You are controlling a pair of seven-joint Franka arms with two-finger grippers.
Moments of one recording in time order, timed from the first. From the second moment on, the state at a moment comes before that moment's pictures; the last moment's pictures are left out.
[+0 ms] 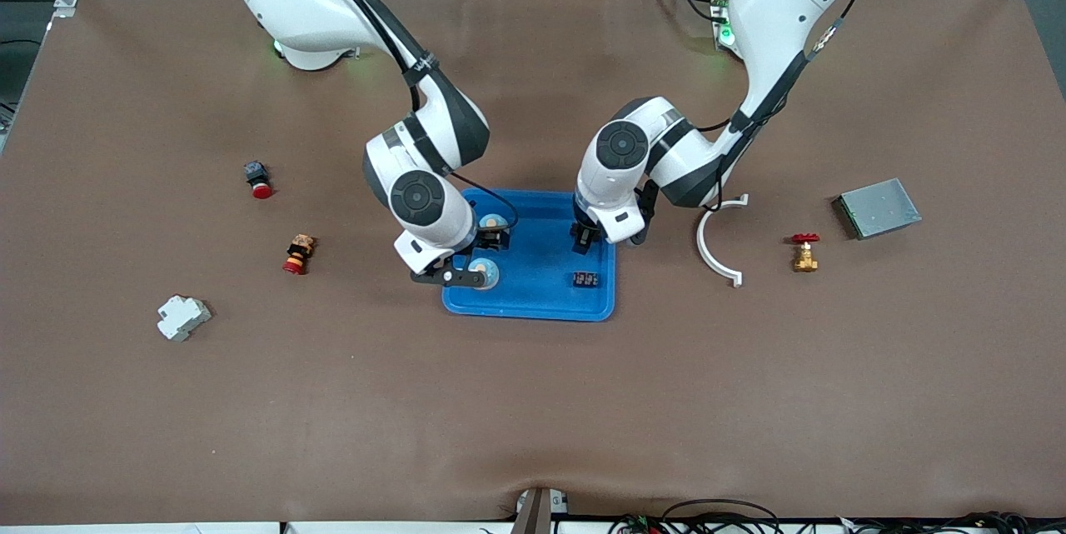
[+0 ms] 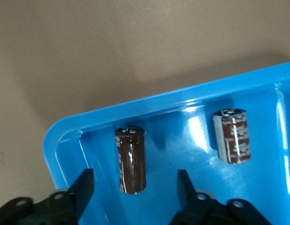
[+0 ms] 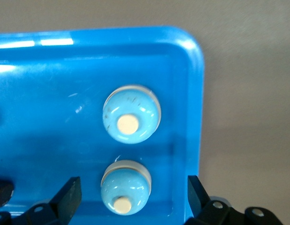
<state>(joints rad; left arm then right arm) -0.28 0.64 -0.47 -1.83 0.30 2.42 -2.16 0.57 0.65 0.05 -1.59 0.13 2.15 0.62</state>
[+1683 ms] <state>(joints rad) -0.11 0.45 -0.52 -1.78 0.38 2.11 -2.12 0.67 0.70 0.04 -1.70 0.13 2.29 0.65</state>
